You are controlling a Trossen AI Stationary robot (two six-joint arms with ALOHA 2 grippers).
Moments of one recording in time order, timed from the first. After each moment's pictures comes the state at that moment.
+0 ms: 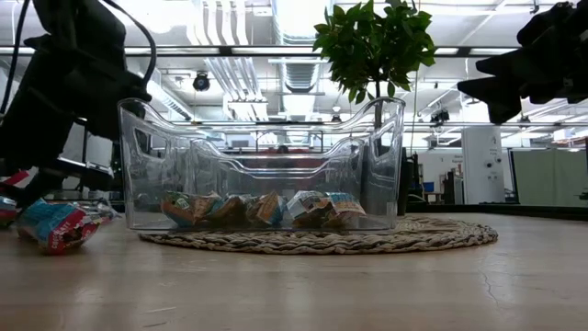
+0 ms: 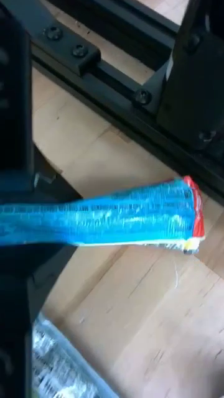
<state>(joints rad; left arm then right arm) -0.19 1.49 0.64 -1.10 -0.01 -2.43 0.09 0.02 0.01 0.03 0.13 0.16</state>
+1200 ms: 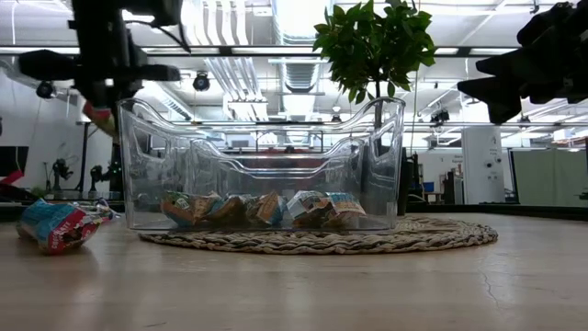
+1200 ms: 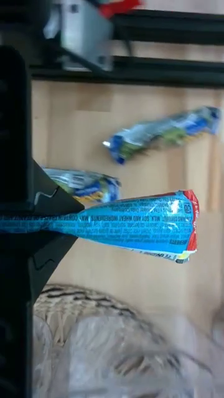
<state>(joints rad) -0.03 1.24 1.00 -1.30 -0.40 -1.63 0.09 0.02 0.01 0.03 0.13 0.16</state>
